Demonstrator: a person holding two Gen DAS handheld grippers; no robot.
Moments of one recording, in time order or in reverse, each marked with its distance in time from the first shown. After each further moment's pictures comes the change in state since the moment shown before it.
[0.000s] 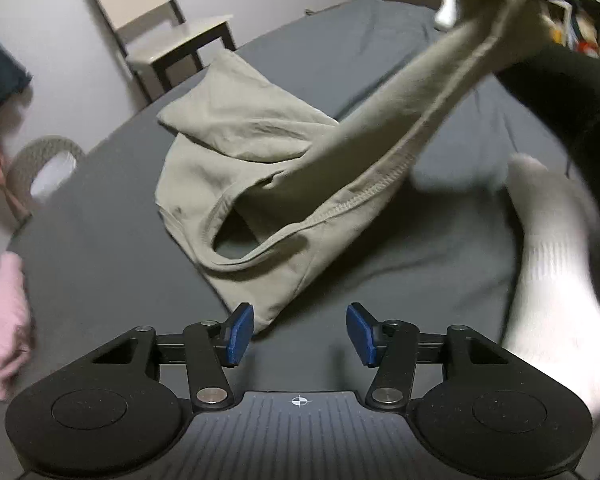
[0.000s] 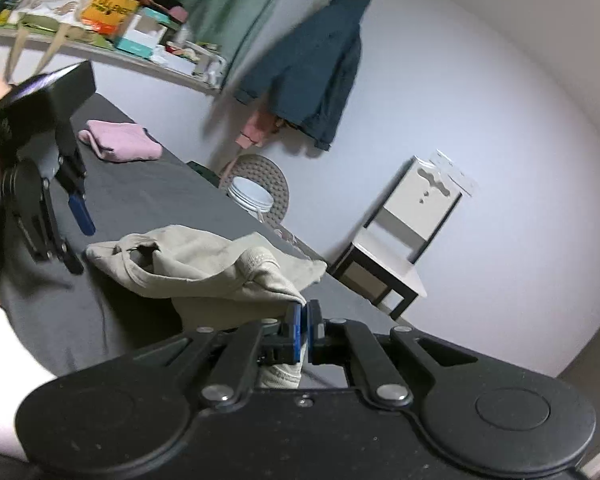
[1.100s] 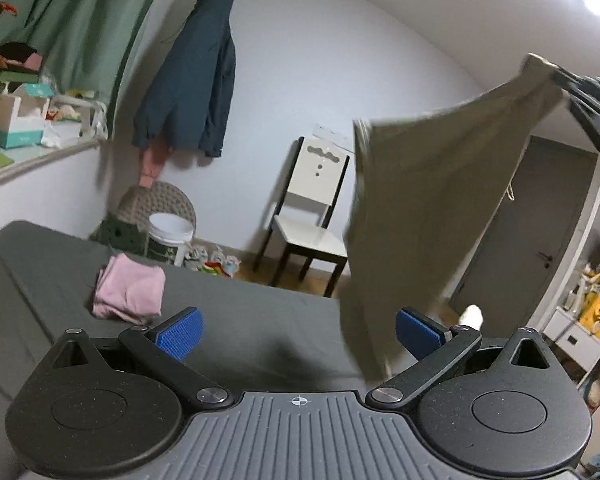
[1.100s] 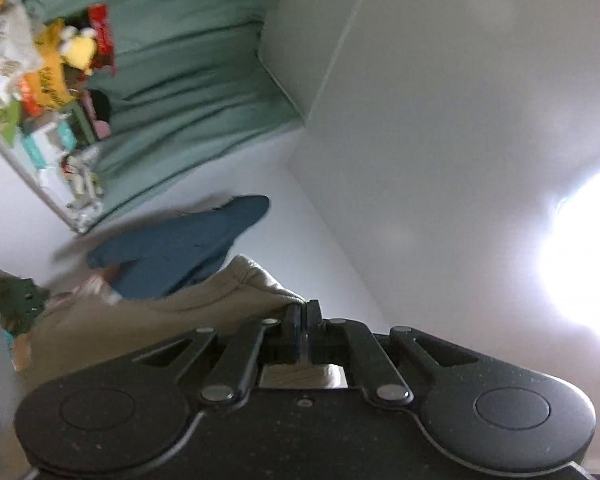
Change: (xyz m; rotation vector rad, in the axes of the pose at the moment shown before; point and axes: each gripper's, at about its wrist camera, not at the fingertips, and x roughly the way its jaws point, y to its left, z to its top) left arm -0.284 0.068 -0.146 -0.763 -0.663 0.106; right arm -0.107 -0.028 0.281 -0.436 -0.572 -0.445
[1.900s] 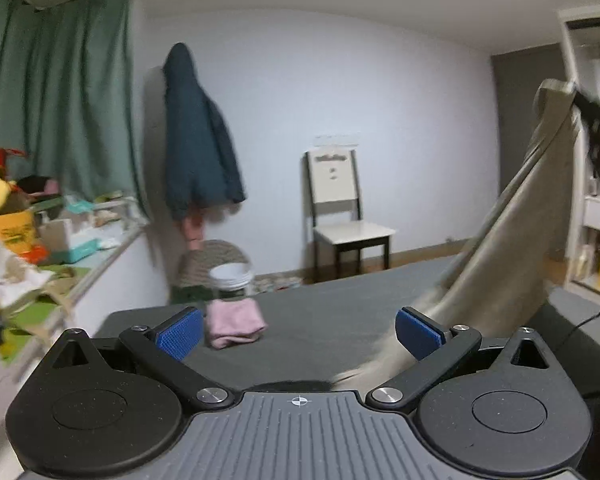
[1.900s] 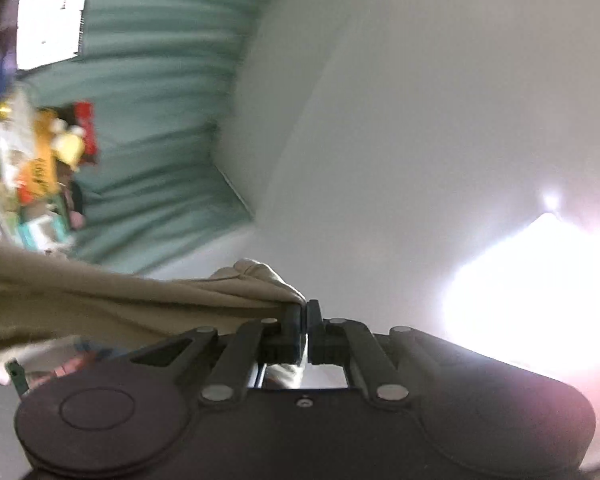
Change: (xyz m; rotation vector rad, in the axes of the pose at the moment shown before) left arm -0.179 0.002 -0.009 0.389 -0.051 0.105; right arm -0.236 0.066 0.007 0.100 -0.232 -0.234
